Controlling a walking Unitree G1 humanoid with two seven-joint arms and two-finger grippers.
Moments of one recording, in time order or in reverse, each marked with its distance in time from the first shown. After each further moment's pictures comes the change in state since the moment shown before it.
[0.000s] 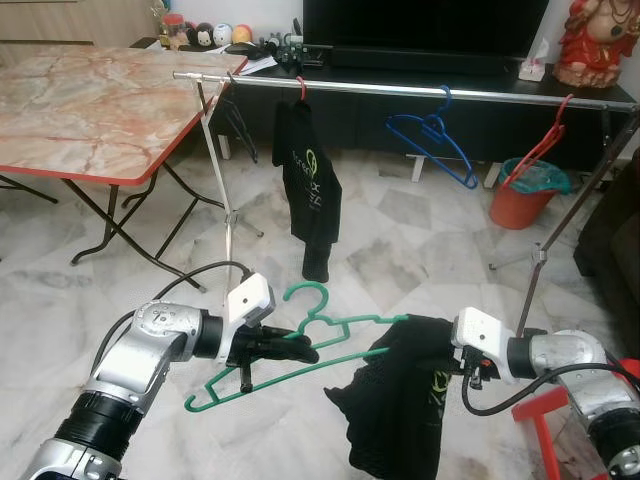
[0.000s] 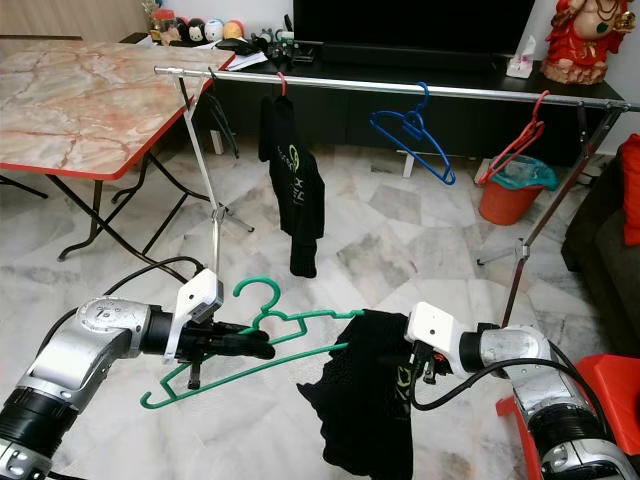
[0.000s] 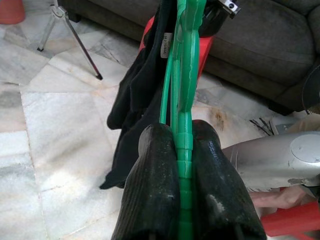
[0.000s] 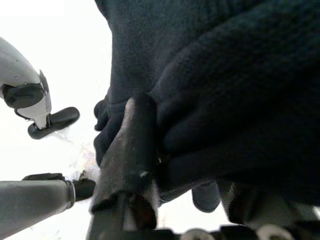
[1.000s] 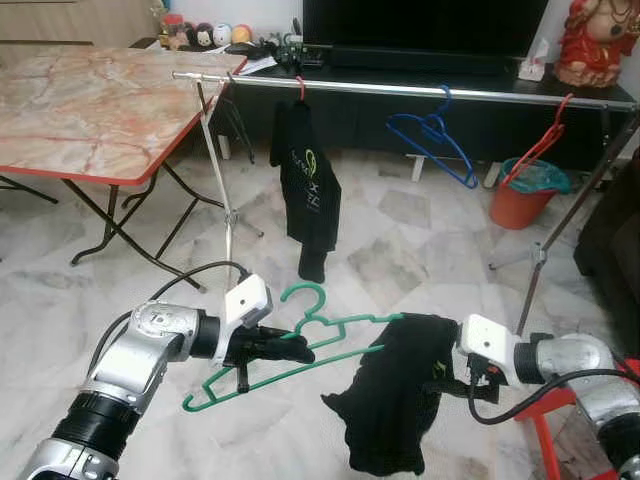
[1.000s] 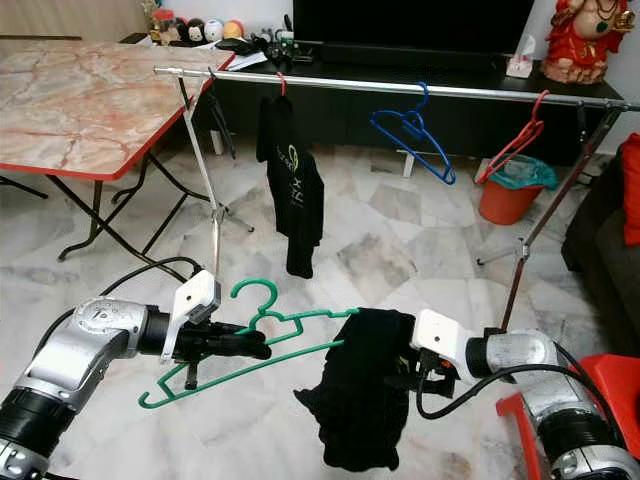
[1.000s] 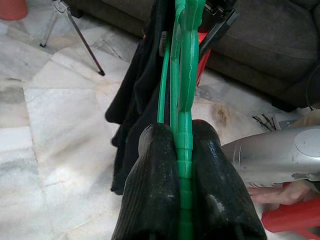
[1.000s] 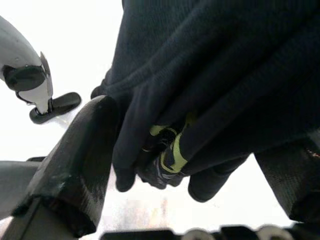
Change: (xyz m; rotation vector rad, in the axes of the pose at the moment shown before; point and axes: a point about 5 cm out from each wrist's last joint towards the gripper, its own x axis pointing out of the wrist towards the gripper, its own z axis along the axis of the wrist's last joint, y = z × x) left arm -0.002 0.002 -0.004 0.001 0.016 0.009; right arm -0.004 0.004 -0.007 -0.010 0.054 0.010
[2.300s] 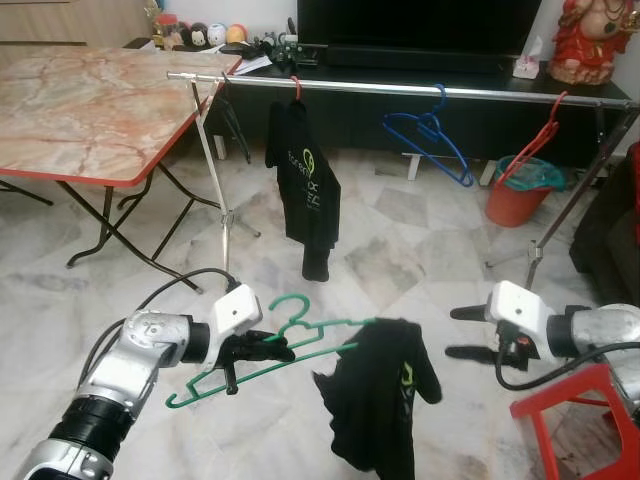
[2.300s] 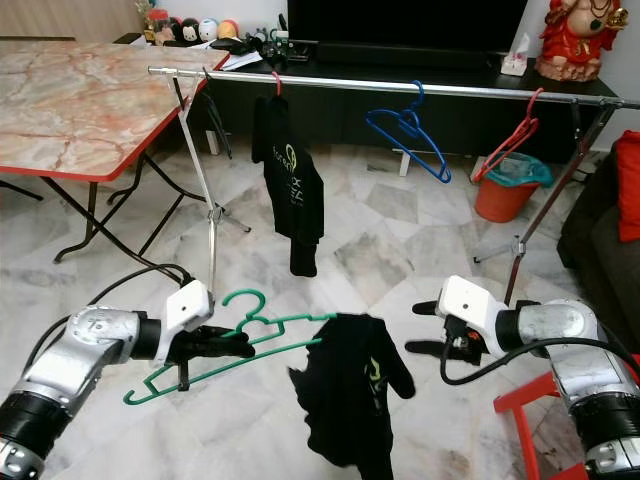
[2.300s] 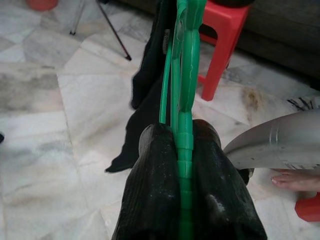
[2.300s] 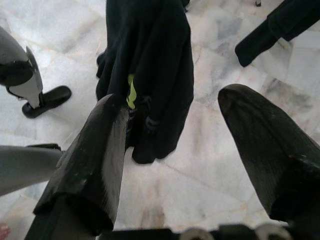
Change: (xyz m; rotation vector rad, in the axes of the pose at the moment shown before) left arm -0.009 0.009 -0.016 0.075 0.064 0.101; right arm -0.048 -0.025 0.011 0.045 0.044 -0.046
